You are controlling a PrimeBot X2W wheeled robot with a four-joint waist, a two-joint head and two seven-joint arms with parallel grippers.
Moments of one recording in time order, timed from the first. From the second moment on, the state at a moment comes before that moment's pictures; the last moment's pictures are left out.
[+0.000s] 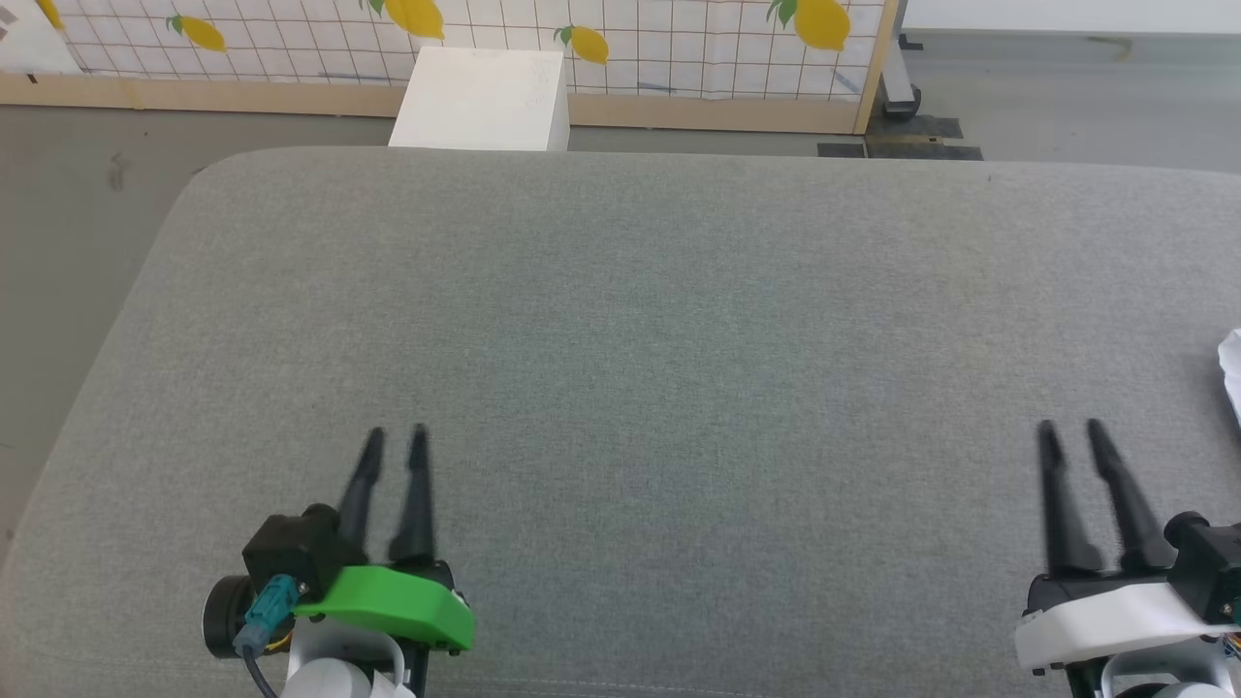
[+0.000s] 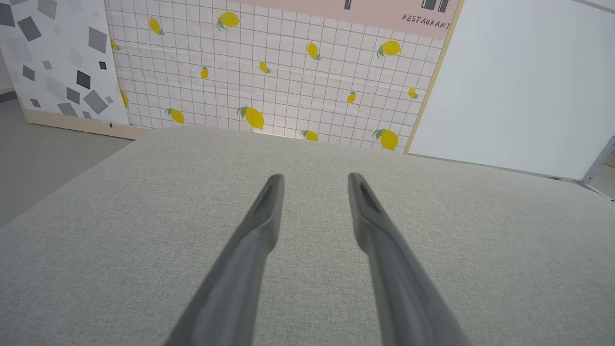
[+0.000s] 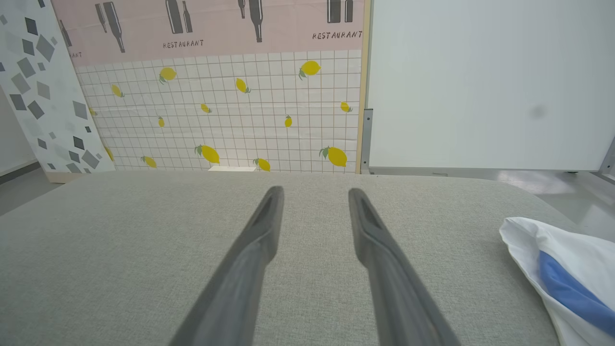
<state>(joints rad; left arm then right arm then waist) -0.06 0.06 -0.08 0.15 -0.24 -0.03 -0.26 0.07 -0.05 -0.12 -0.04 0.10 0.13 -0.16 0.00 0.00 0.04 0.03</state>
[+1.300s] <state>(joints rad) -0.06 0.06 -0.07 0.12 -0.20 -0.03 -0.20 0.06 -0.05 -0.10 -0.04 0.08 0.13 -0.13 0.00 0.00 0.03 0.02</state>
